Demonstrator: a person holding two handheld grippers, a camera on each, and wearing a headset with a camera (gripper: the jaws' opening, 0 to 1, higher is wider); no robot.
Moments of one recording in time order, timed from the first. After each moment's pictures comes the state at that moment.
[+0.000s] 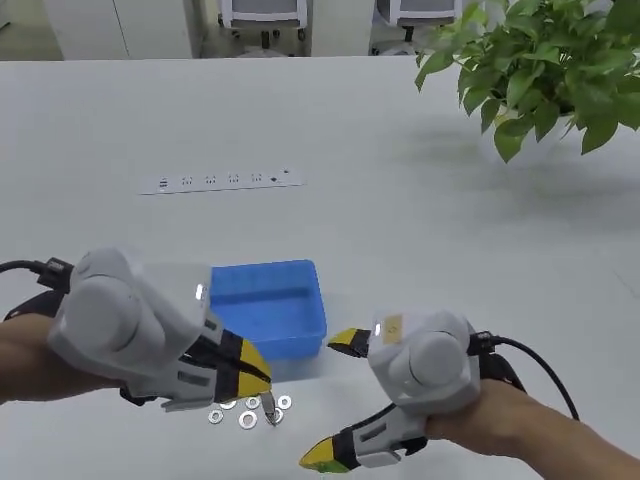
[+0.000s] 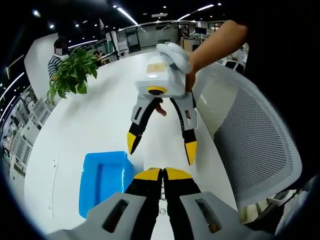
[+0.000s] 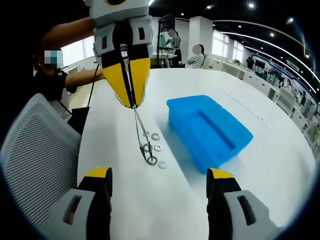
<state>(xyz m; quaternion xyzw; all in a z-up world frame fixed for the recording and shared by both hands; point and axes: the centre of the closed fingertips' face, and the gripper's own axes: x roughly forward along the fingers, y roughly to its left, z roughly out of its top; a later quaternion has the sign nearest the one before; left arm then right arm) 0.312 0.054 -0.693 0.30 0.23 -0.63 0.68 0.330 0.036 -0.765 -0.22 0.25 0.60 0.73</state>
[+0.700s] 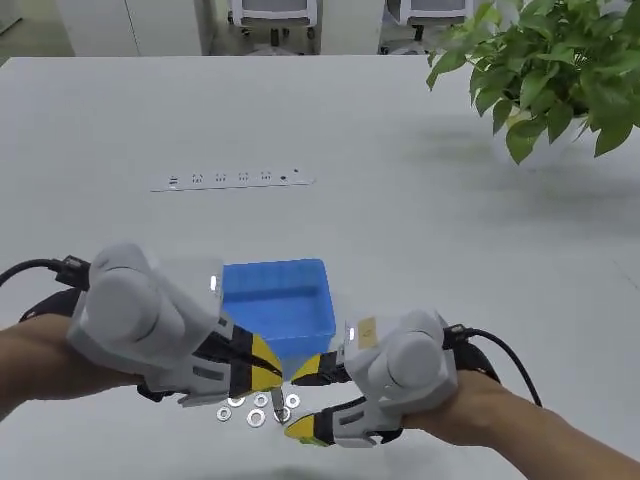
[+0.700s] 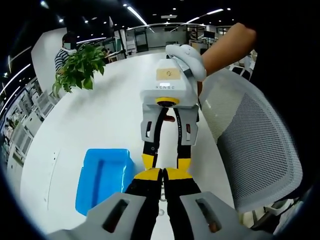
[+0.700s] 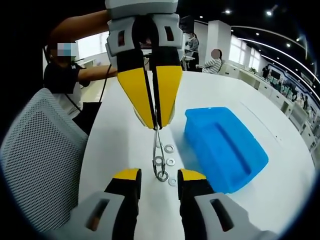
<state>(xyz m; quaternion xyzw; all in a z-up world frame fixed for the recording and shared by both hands) 0.317 0.055 -0.695 0.28 0.25 -0.61 0.70 0.318 0.070 -0.766 -0.25 0.23 0.65 0.68</state>
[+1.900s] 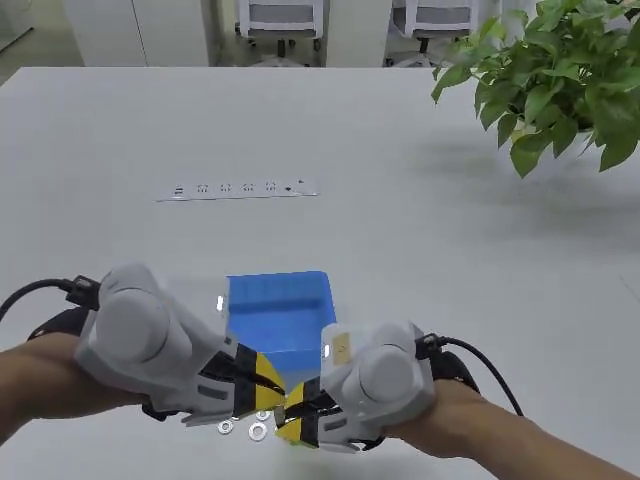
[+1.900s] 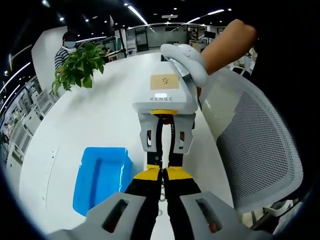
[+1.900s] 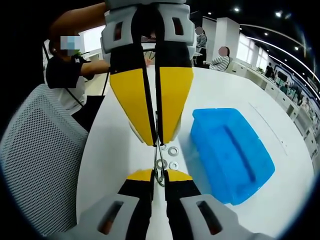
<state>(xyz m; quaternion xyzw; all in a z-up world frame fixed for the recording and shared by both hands) 0.316 0.054 -0.700 0.28 0.25 -0.61 0.70 0.316 0.080 -0.774 -0.27 0.24 0.66 0.66</state>
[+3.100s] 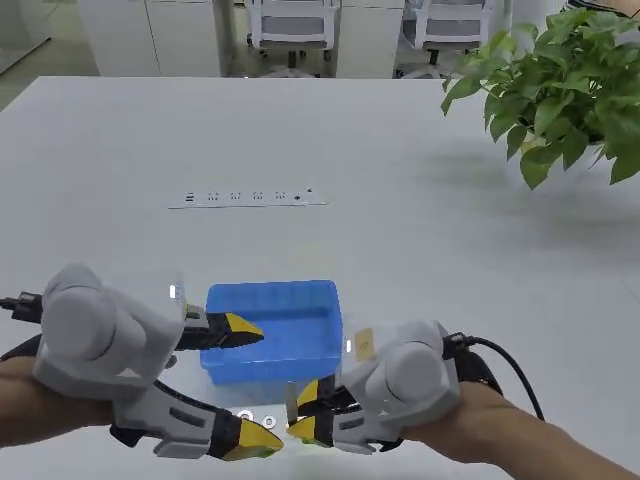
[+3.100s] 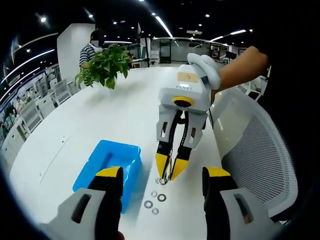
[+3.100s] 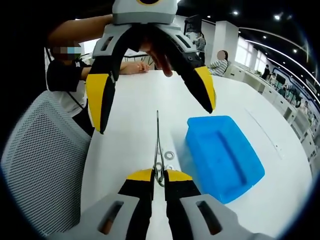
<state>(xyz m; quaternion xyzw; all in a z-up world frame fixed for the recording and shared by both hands) 0.324 0.076 -0.681 0.18 0.24 -0.56 0.77 0.320 0.075 -0.748 -0.27 0.23 0.66 0.66</state>
